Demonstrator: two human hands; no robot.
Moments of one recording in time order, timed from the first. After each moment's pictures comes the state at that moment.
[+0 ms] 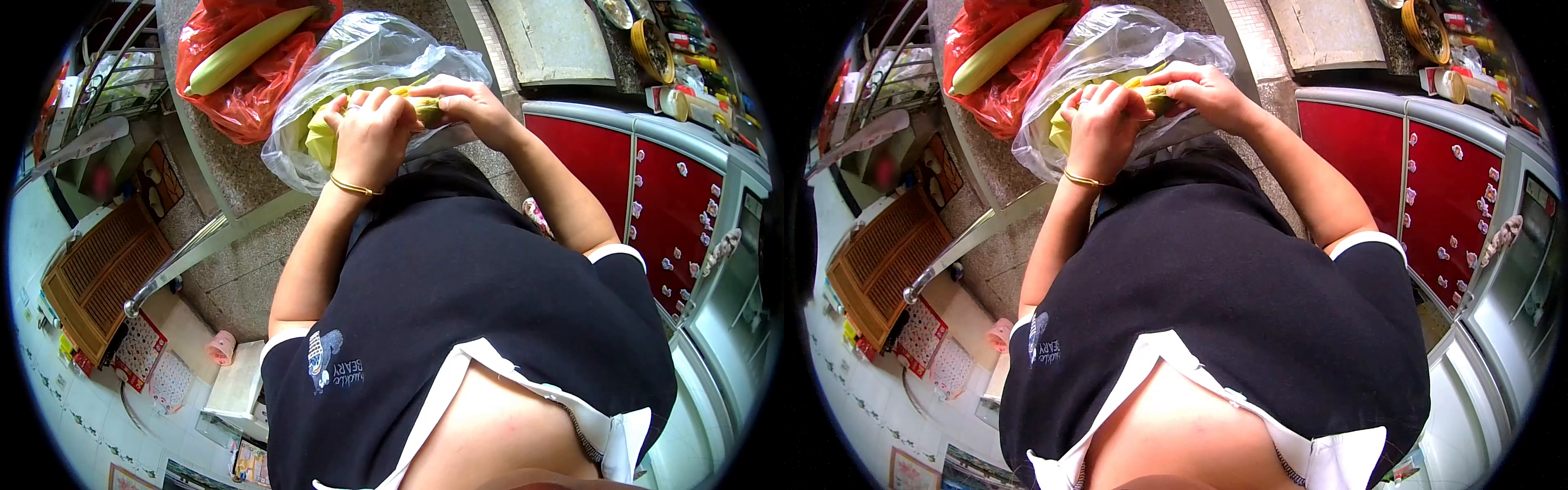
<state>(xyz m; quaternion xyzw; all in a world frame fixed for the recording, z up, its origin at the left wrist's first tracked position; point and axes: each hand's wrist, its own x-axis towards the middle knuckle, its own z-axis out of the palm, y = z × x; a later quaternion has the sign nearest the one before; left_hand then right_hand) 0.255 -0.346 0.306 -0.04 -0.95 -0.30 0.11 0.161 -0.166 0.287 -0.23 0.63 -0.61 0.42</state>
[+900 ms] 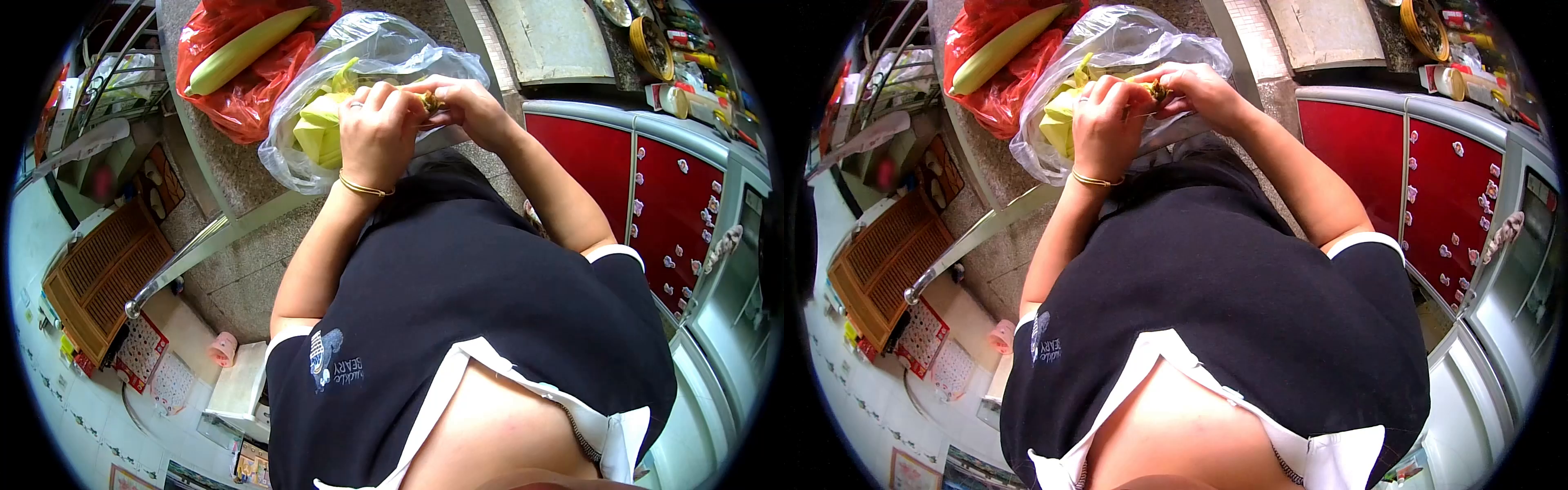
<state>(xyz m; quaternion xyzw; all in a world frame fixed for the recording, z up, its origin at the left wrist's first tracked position) 0.250 -0.336 0.310 -0.06 -0.92 -0.33 0.21 0.169 -0.176 0.292 -0.11 0.52 -0.71 0.46</state>
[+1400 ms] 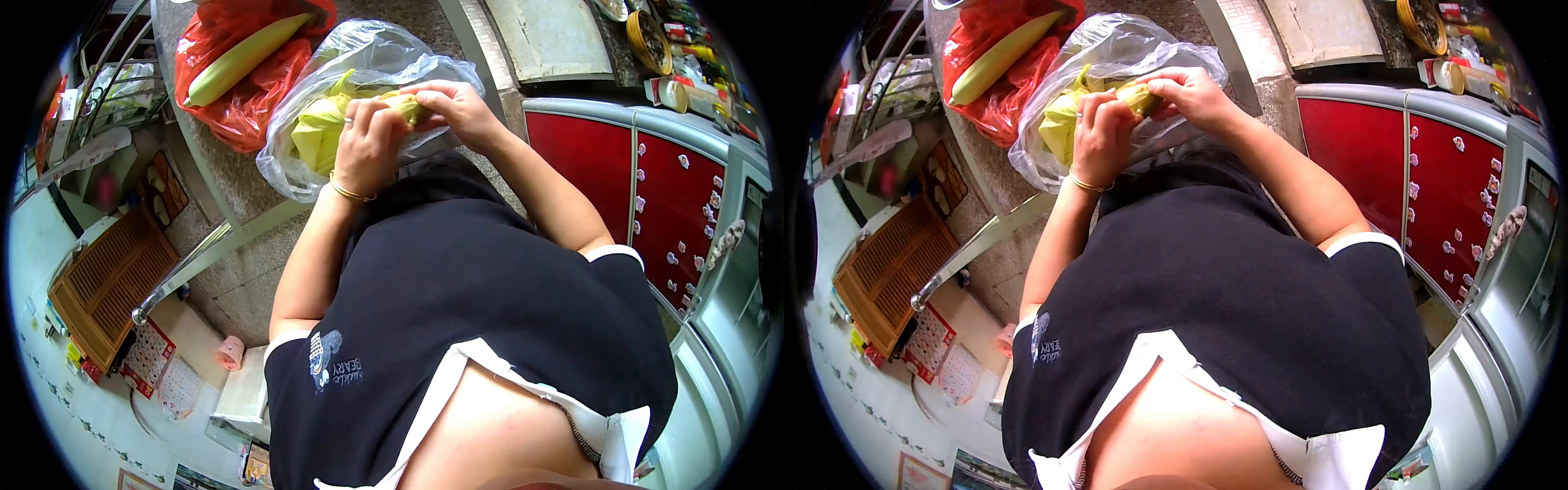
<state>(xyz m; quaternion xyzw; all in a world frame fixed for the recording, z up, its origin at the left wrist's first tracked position) 0.256 -0.349 0.285 -0.14 -0.91 -0.33 0.20 0.171 -0.180 0.274 -0.06 0.59 -0.68 0.43</state>
